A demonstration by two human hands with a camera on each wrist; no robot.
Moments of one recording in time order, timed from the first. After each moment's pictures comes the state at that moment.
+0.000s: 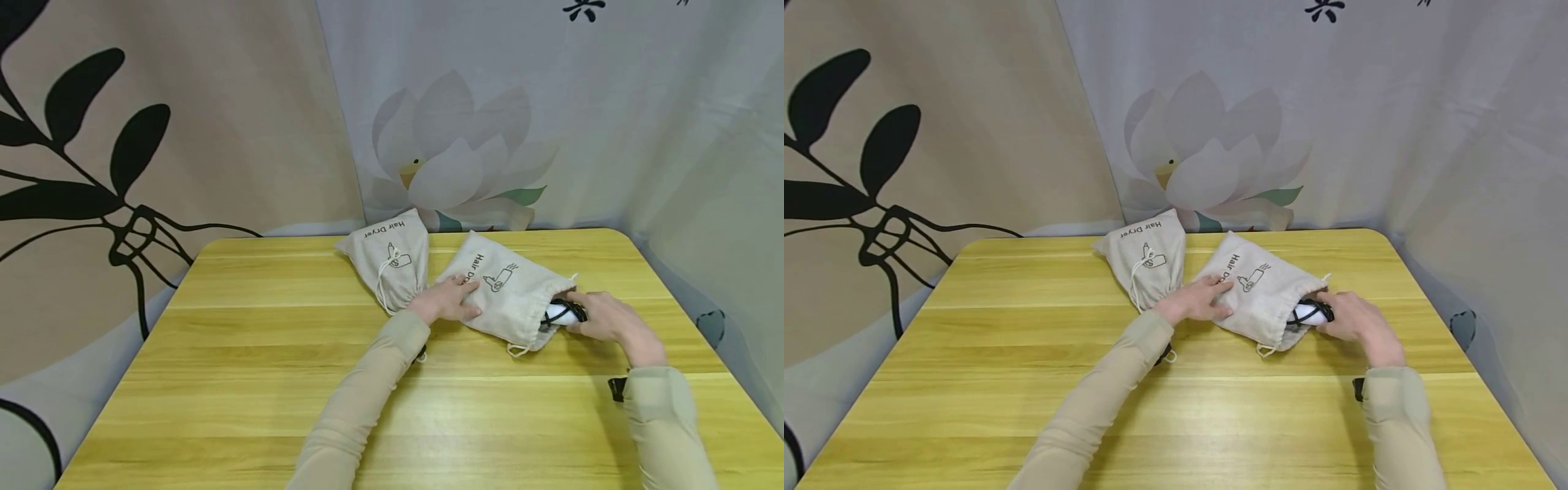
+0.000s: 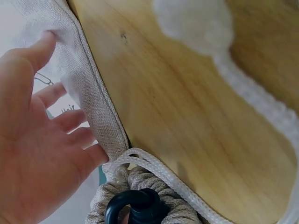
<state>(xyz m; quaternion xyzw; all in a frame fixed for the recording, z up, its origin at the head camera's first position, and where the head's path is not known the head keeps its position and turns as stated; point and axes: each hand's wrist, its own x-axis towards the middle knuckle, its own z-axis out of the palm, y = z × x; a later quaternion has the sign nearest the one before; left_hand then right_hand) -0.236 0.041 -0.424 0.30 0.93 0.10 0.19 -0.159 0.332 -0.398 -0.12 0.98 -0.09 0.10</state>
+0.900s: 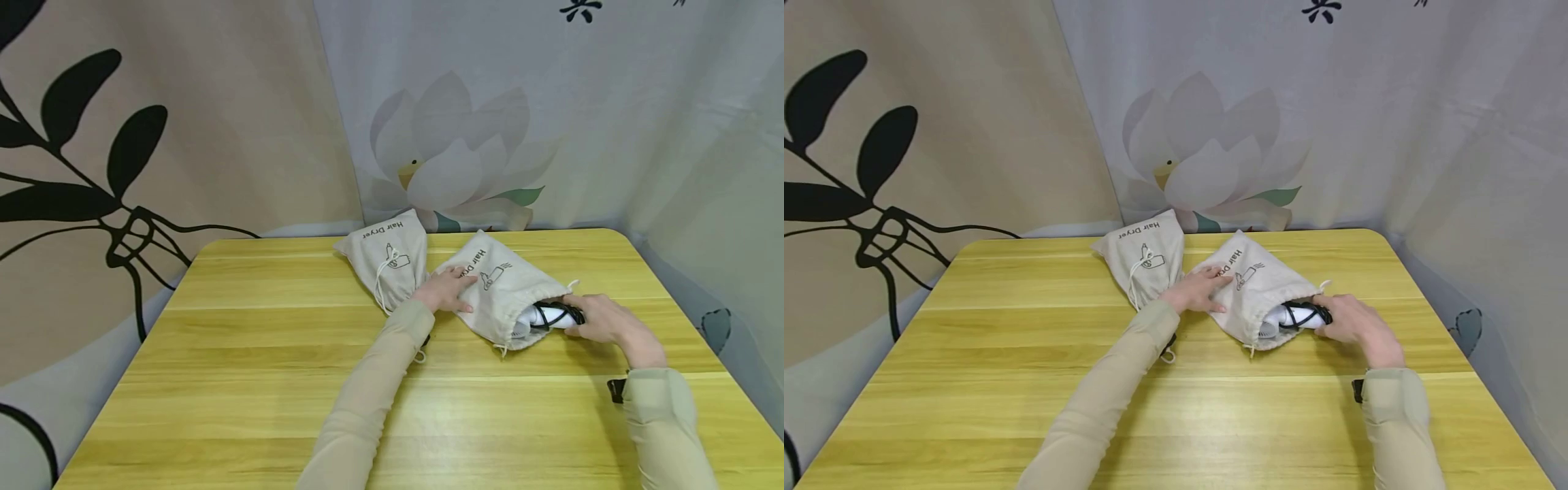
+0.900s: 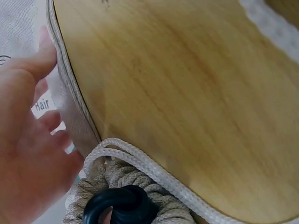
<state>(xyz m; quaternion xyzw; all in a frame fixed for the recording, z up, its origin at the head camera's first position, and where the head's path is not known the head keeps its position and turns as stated) -0.259 0.046 -0.433 0.32 0.94 0.03 0.15 -0.160 0.336 -0.405 -0.17 0.98 -0.12 0.08</state>
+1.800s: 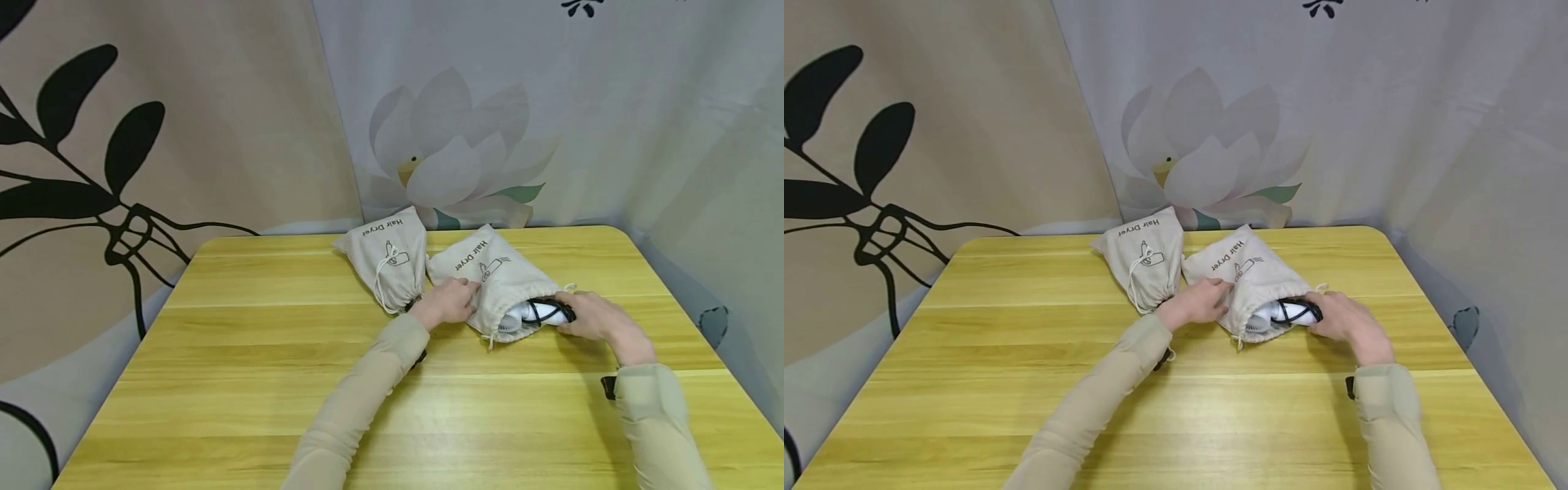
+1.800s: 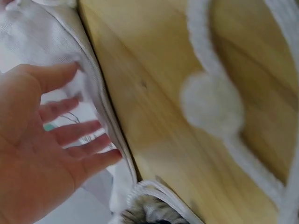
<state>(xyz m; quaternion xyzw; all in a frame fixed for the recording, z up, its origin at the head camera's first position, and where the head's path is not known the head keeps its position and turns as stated) -0.230 0.054 -0.429 0.35 0.93 0.04 0.09 -0.163 0.321 -0.403 -0.14 0.98 -0.10 0.11</state>
